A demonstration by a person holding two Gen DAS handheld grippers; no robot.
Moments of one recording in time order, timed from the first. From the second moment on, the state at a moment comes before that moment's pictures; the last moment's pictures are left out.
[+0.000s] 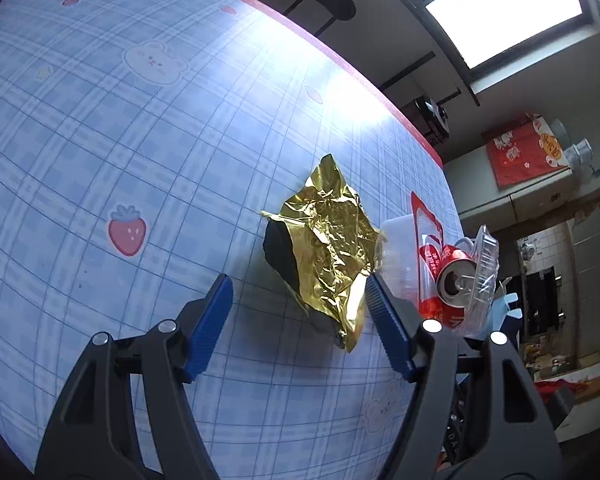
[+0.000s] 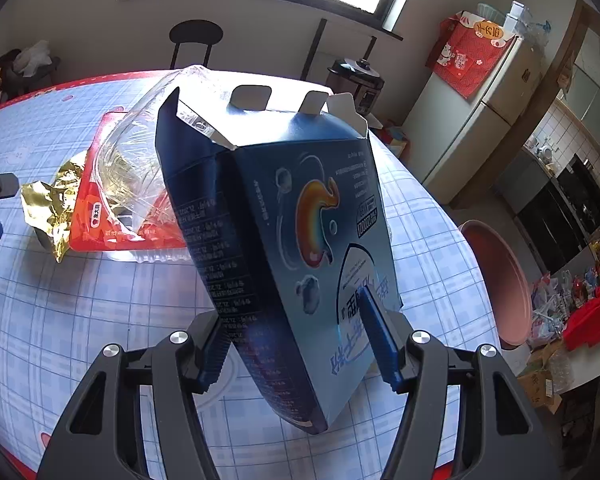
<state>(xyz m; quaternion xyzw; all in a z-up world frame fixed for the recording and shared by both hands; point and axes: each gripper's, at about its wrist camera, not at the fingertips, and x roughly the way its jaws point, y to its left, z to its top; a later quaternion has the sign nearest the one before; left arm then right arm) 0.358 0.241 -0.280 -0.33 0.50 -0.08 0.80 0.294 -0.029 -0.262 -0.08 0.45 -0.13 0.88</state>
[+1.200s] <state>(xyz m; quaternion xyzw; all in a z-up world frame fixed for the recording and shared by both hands) 0.357 0.244 -0.254 -0.31 0.43 -0.05 0.84 0.259 -0.071 -0.225 0.03 0.43 -0.05 0.90</state>
